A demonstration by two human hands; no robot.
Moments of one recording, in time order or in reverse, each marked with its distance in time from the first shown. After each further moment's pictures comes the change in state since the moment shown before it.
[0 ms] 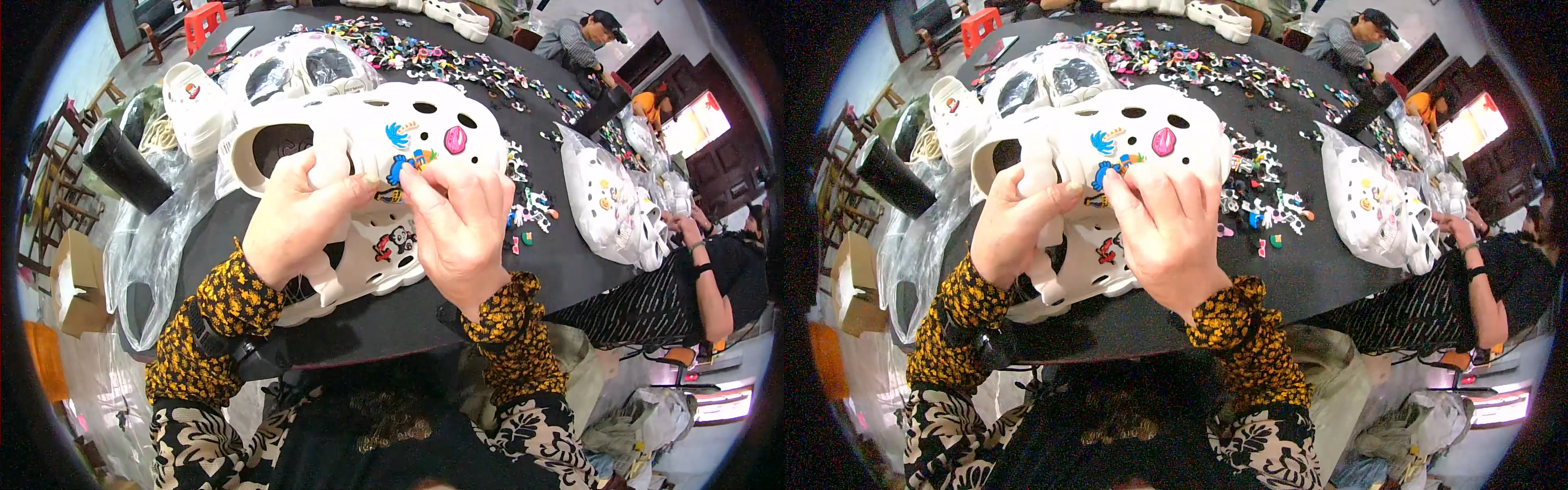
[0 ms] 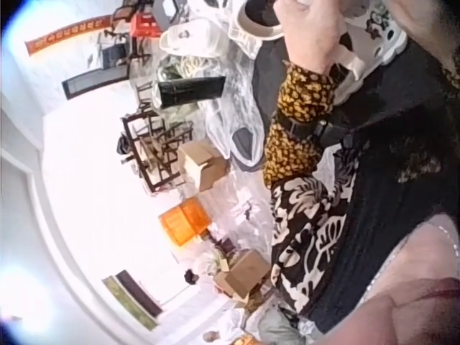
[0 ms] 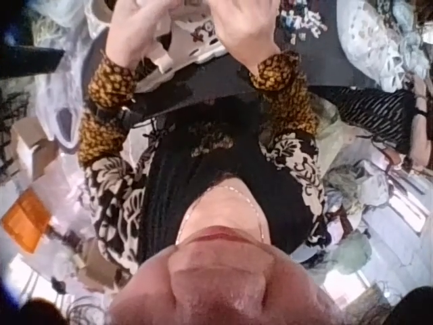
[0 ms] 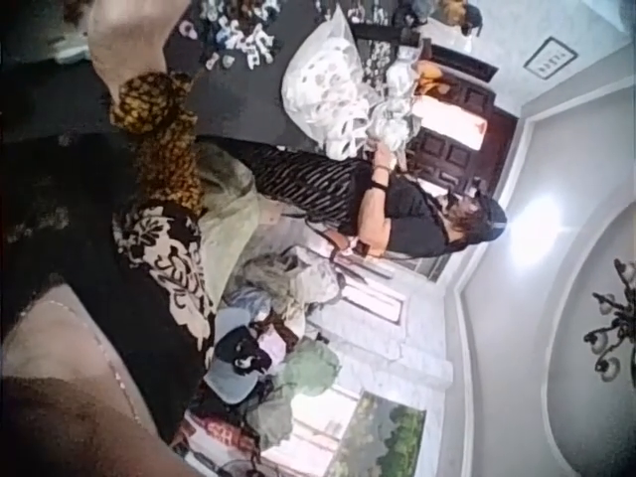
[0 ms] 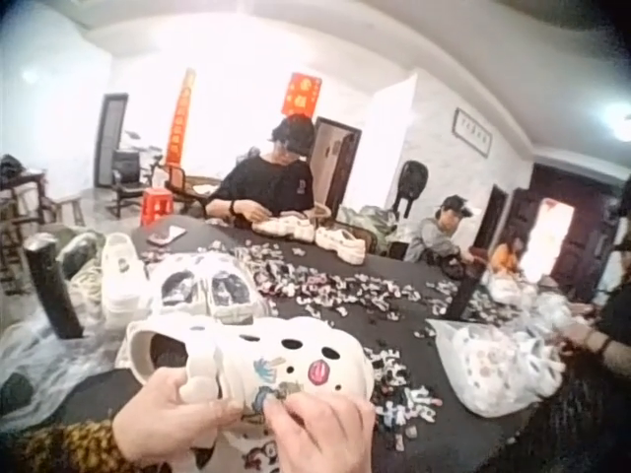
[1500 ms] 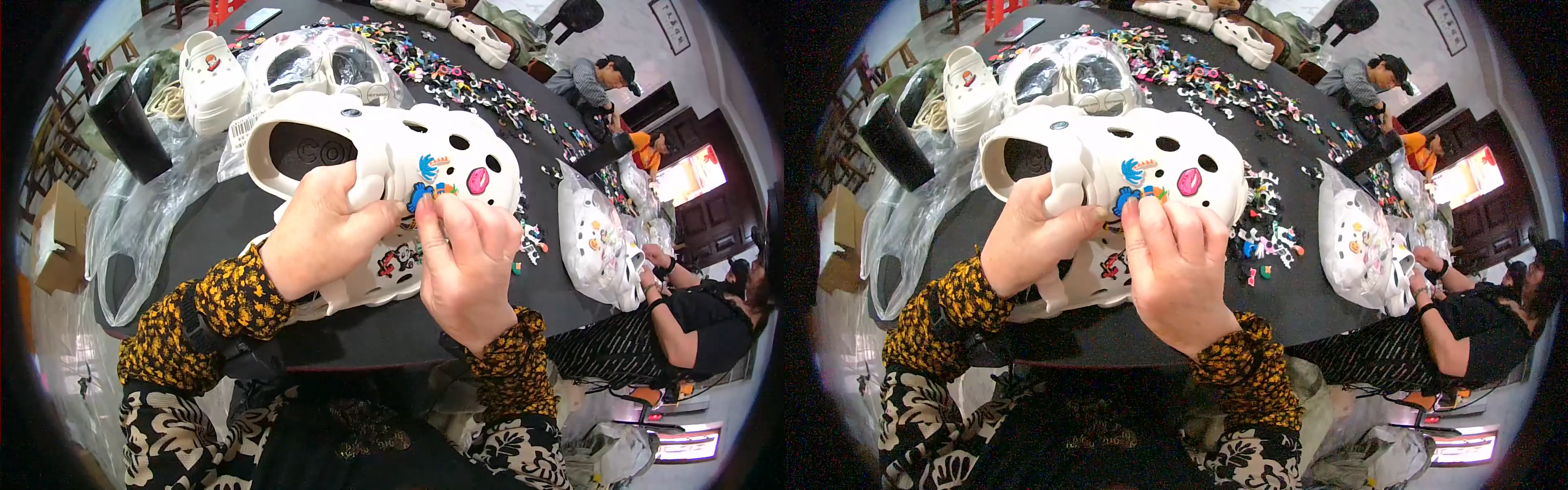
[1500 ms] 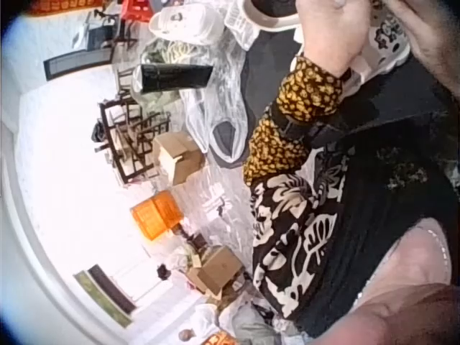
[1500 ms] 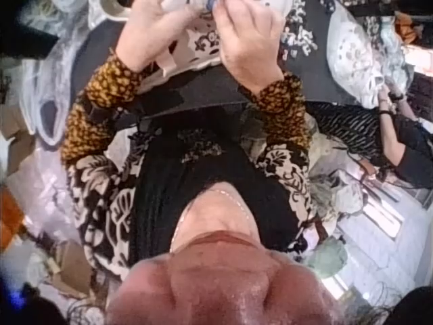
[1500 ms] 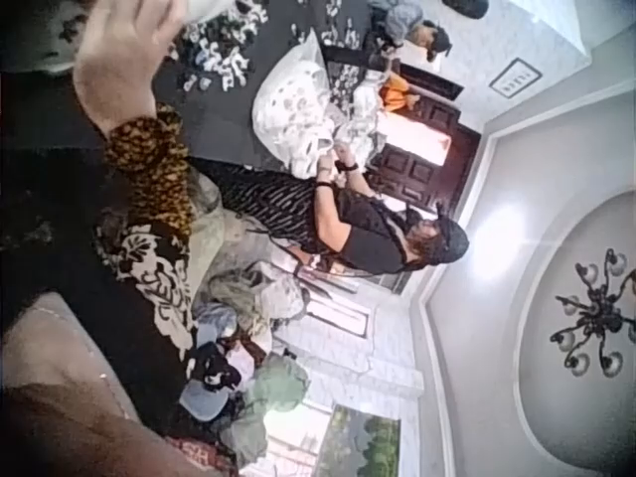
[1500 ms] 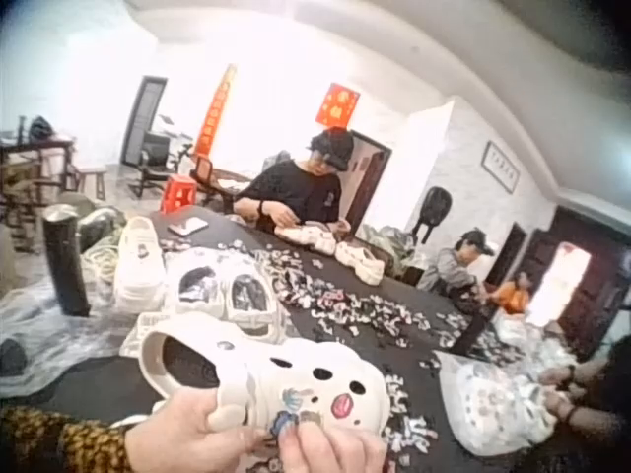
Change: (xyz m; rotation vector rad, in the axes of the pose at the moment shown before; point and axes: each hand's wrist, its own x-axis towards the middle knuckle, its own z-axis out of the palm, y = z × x) left_hand -0.007 0.007 0.005 0.257 -0.002 0.092; right_hand 0.003 -0.008 -0.015 -0.207 -0.268 -0.170
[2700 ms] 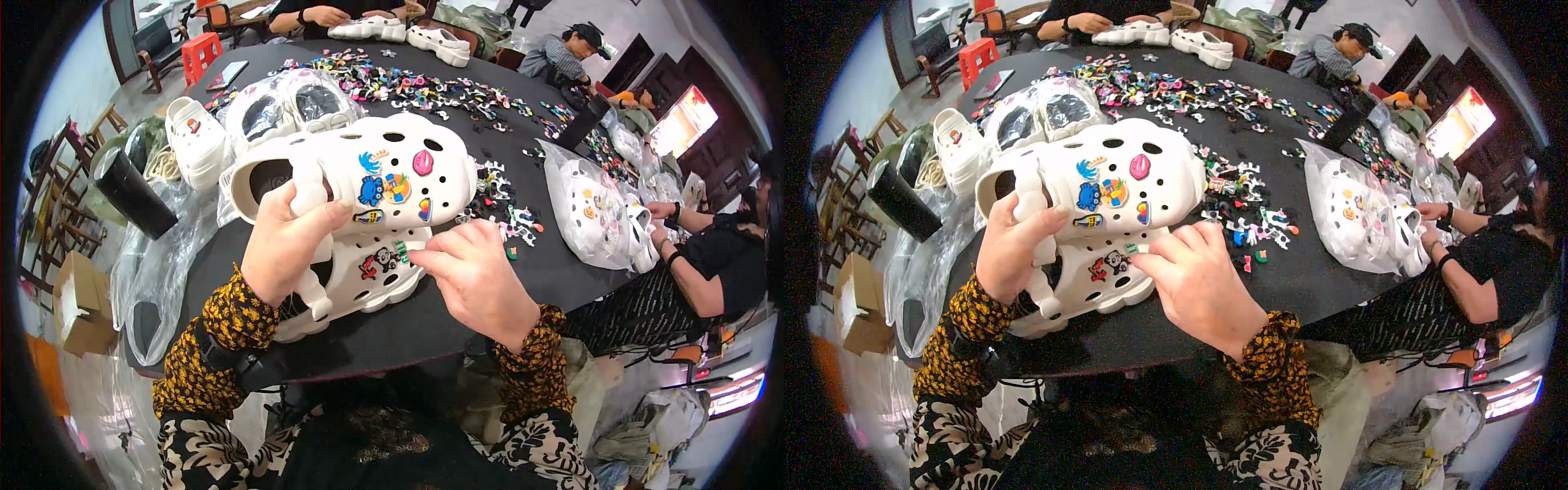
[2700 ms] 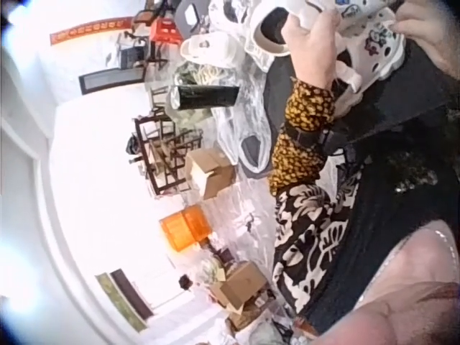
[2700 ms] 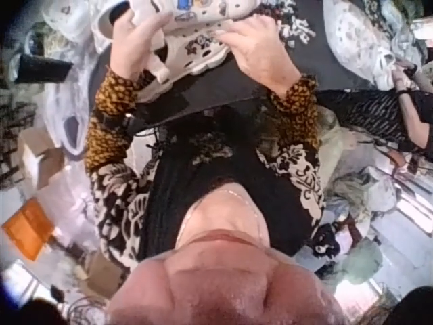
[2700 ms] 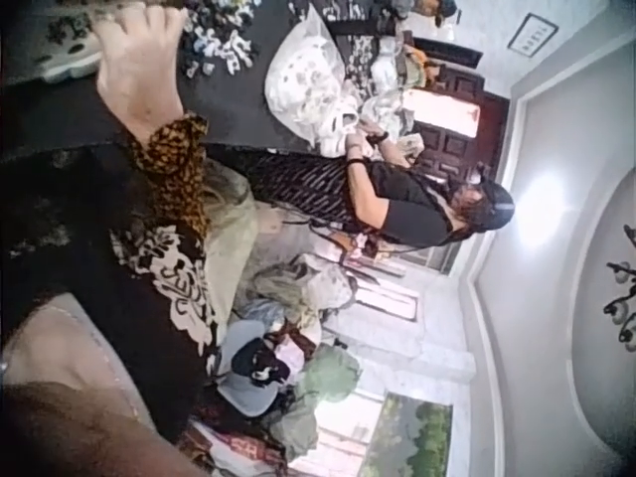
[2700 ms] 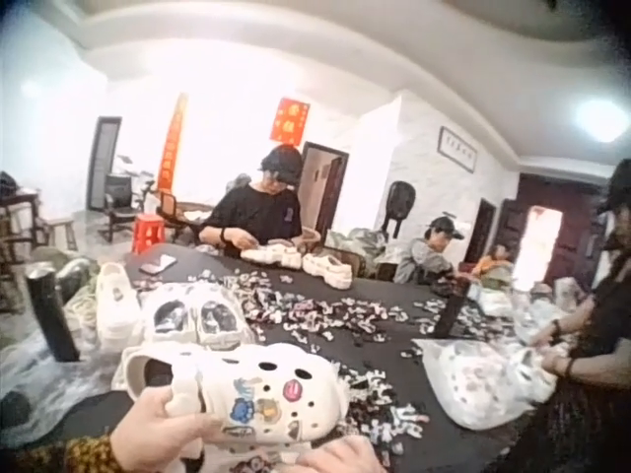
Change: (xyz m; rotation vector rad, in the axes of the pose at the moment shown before) left_hand 0.000 0.003 -0.001 -0.284 0.080 -0.117; right_hand -0.034 0.025 -0.033 0.413 -0.238 0.122
